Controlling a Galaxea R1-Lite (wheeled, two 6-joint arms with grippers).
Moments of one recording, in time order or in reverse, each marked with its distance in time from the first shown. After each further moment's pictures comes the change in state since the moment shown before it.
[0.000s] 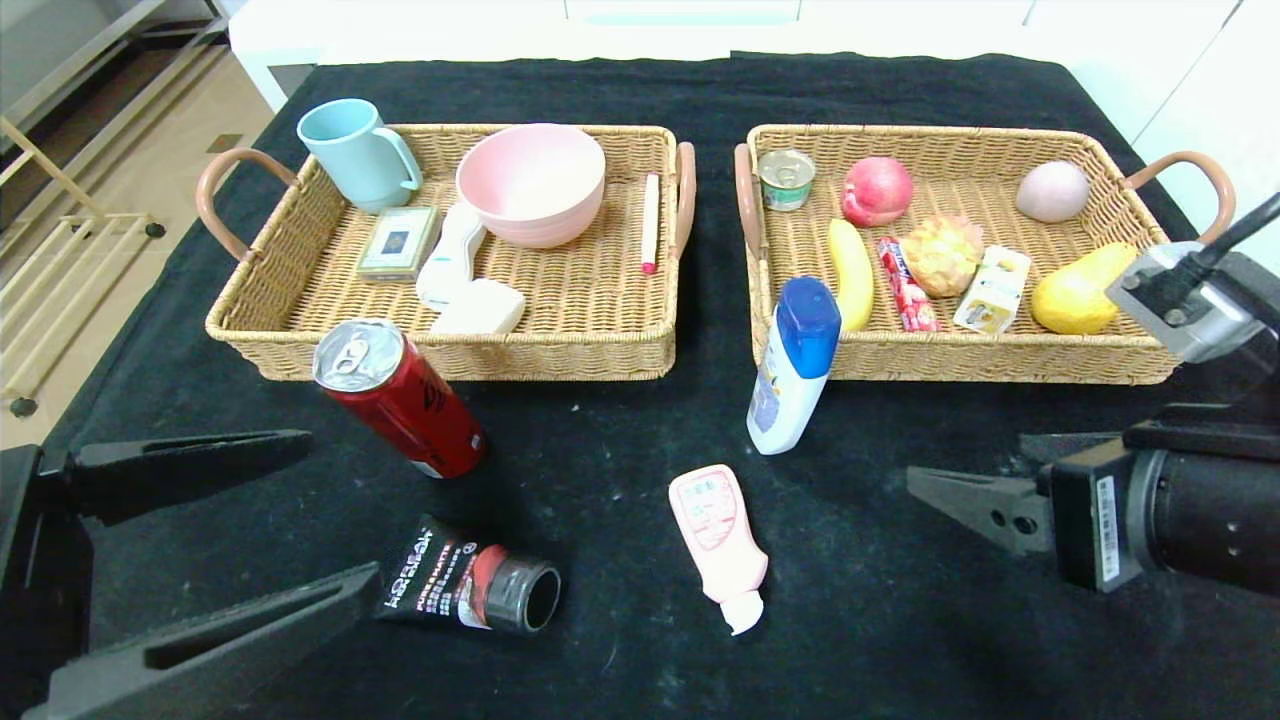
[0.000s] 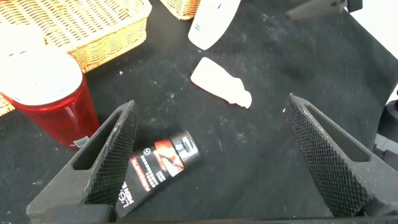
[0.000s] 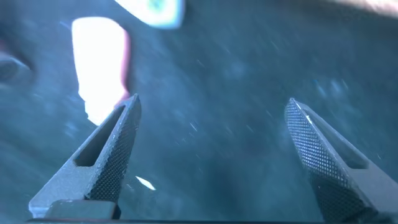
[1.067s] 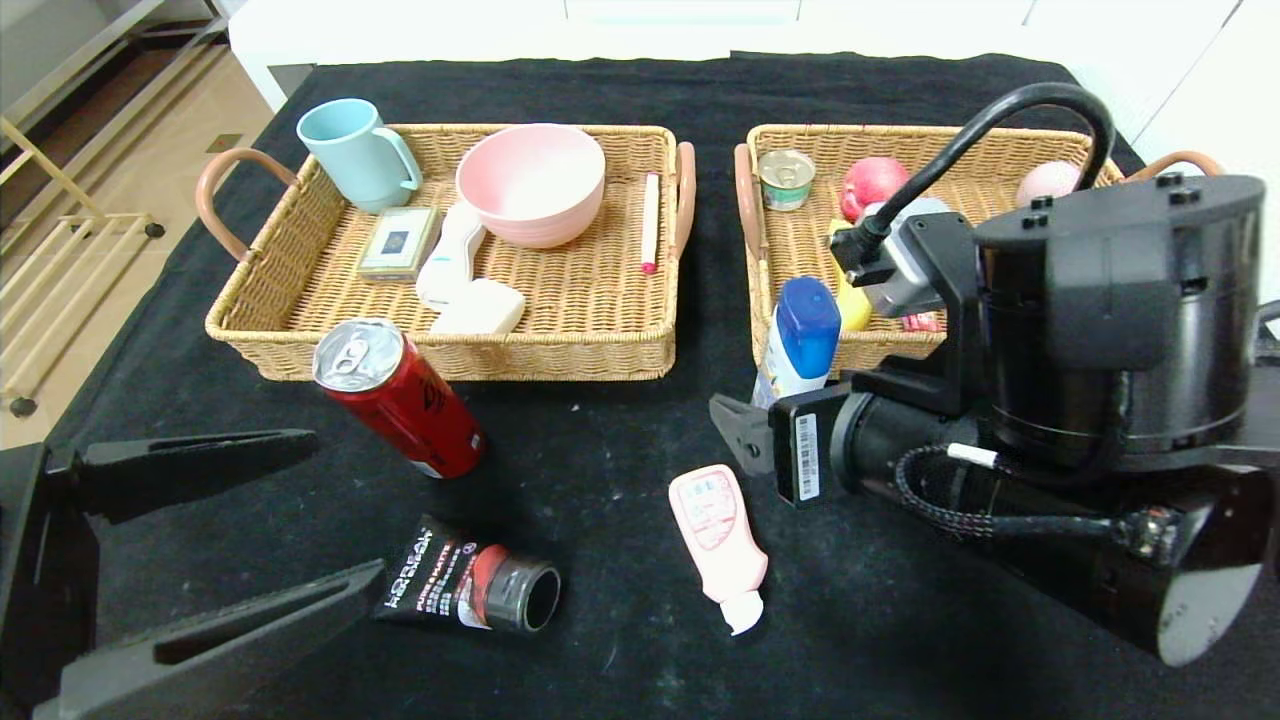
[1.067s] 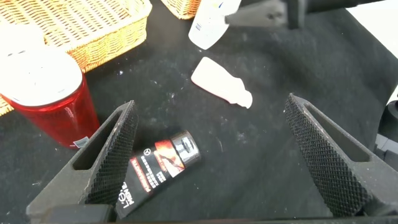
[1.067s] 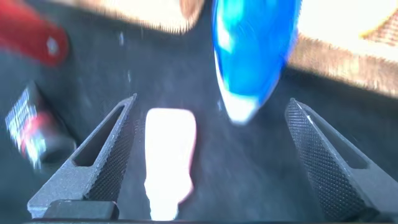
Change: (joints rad) left arm 0.000 0.006 0.001 -0.005 0.000 0.001; right arm 0.208 0.321 -0.172 -0.308 -0.268 -0.015
